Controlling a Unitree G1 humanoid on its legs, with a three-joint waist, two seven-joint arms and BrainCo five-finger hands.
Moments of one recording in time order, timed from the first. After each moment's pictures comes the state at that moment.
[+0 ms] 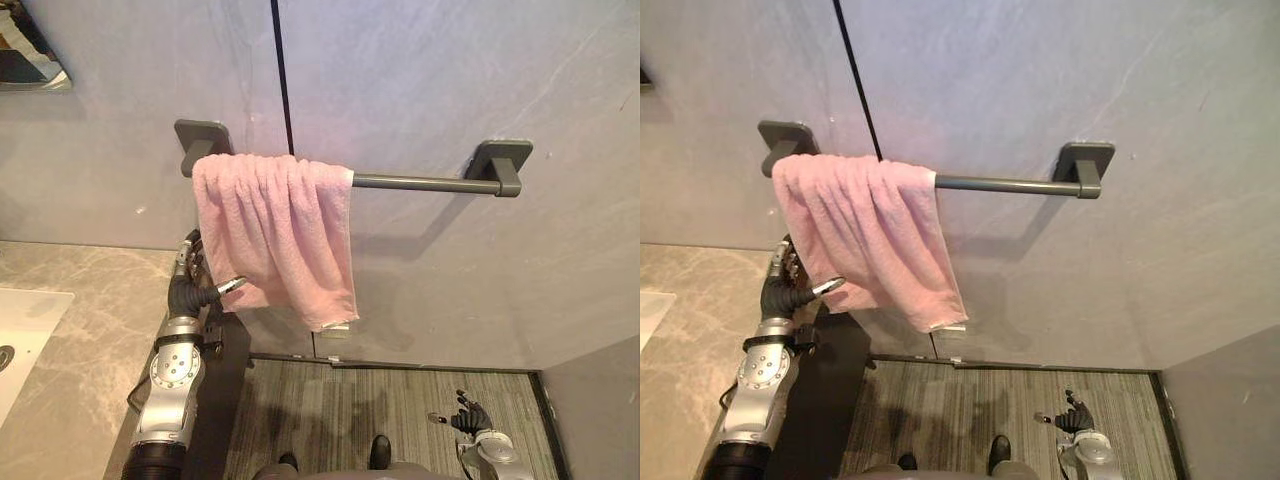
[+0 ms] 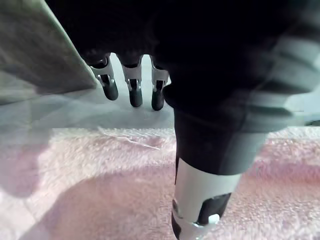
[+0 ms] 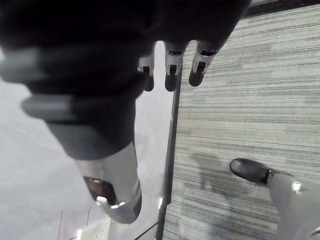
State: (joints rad) left arm 0.02 0.31 0.08 0.10 -0.10 -0.25 0.16; right arm 0.03 -0.20 -0.10 0.96 -0.03 -0.06 -0.06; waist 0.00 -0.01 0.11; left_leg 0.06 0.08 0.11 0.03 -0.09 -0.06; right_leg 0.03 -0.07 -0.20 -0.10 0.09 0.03
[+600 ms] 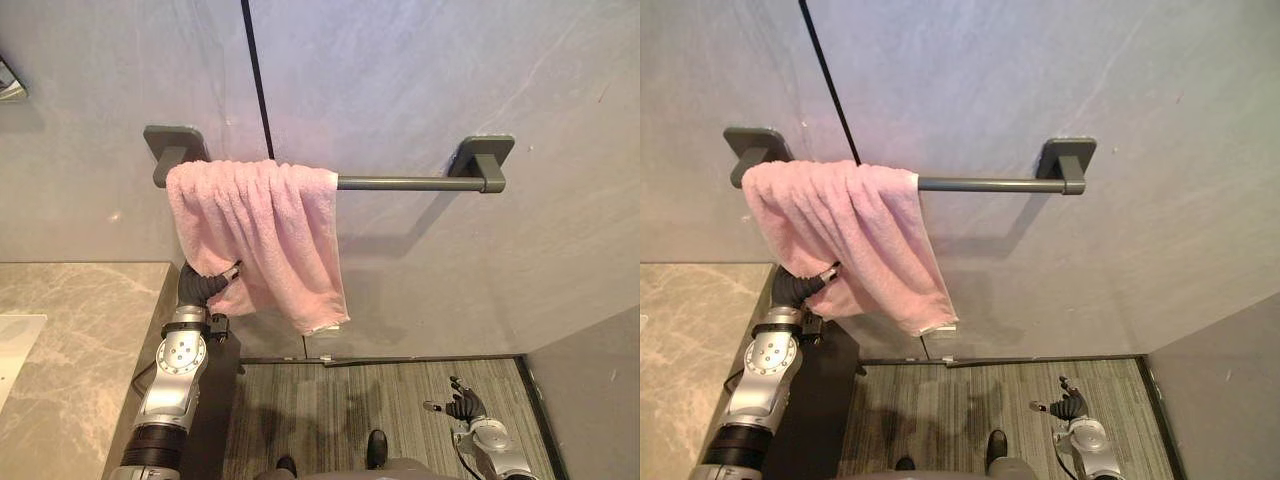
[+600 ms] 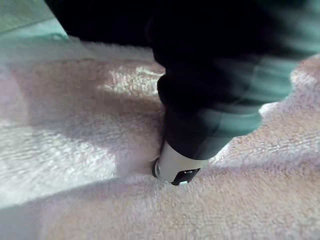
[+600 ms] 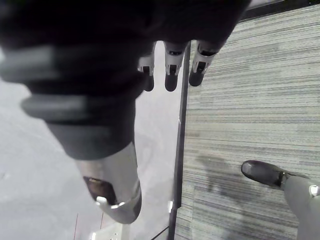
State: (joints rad) left arm -0.05 0.34 0.03 0.16 -0.07 -0.25 0.15; right arm 0.00 -0.20 -0.06 0.91 -0.03 -0.06 -0.06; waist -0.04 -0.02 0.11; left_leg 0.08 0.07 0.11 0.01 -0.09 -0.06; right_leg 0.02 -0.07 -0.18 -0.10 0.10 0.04
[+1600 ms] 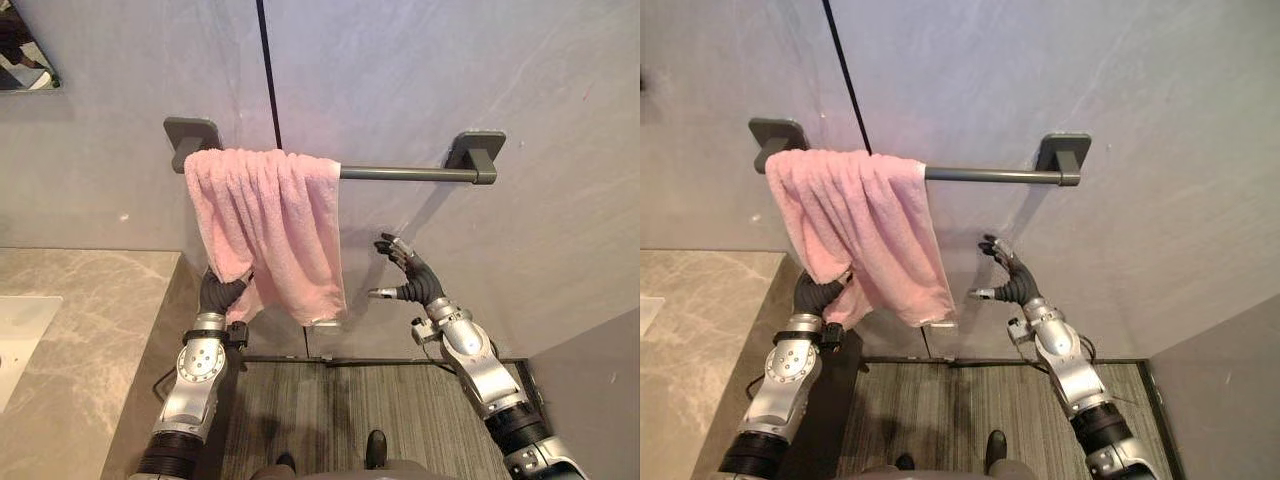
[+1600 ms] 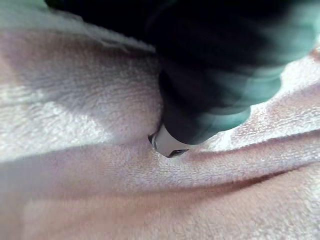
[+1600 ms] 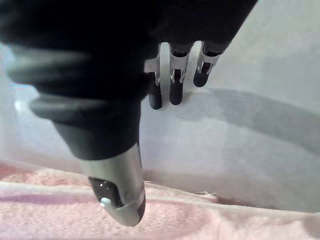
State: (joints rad) left arm -0.02 0.28 -0.04 0.13 -0.07 -0.26 0.17; right arm -0.20 -0.31 0.27 0.16 0.13 -0.17 0.02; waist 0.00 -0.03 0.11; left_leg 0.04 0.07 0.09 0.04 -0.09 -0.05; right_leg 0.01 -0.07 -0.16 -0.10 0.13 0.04
